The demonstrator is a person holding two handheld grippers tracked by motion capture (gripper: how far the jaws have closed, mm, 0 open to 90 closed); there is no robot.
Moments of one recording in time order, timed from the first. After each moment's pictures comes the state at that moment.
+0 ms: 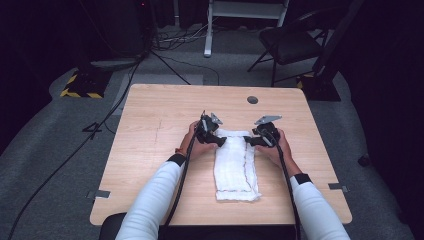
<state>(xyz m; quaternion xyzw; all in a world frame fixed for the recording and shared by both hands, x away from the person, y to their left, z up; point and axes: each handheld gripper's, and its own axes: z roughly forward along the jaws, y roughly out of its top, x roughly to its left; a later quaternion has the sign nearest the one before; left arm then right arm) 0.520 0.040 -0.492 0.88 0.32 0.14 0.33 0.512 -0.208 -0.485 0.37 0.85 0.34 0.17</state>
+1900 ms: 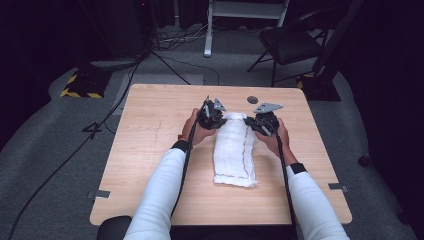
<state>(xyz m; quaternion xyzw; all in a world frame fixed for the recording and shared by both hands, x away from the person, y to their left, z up) 0.540 0.037 -0.443 0.88 0.27 0.16 0.37 0.522 -0.196 -0.440 0.32 0.83 0.39 0.22</state>
